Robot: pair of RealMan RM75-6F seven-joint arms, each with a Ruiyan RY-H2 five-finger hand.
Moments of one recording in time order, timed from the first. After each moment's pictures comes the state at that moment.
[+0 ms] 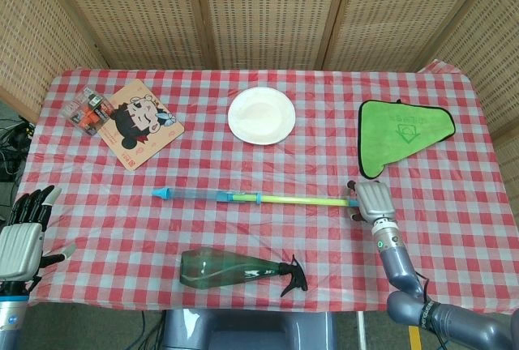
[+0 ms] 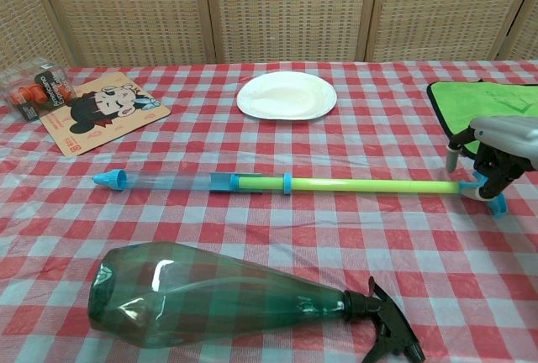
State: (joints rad) left arm -0.08 -1.22 -0.05 -1.67 1.46 1.48 0.14; right arm 0.57 -1.55 0.19 -1.40 -0.92 1.00 -0.47
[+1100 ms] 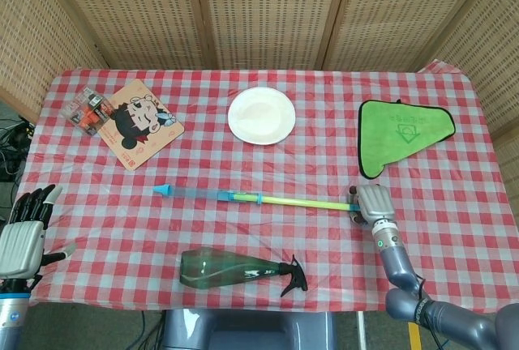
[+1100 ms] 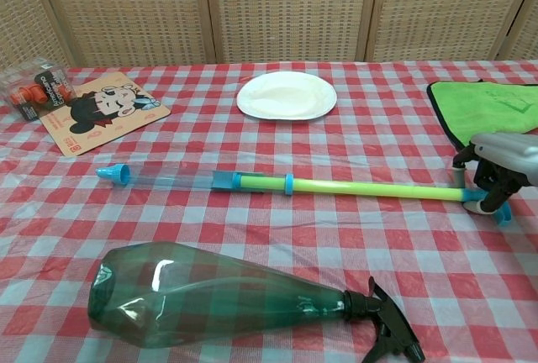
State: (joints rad) left arm -0.09 -1.22 -0.06 -1.67 1.44 1.47 0.15; right arm 0.57 -1.62 0.17 -1.26 -0.94 0.95 -0.36
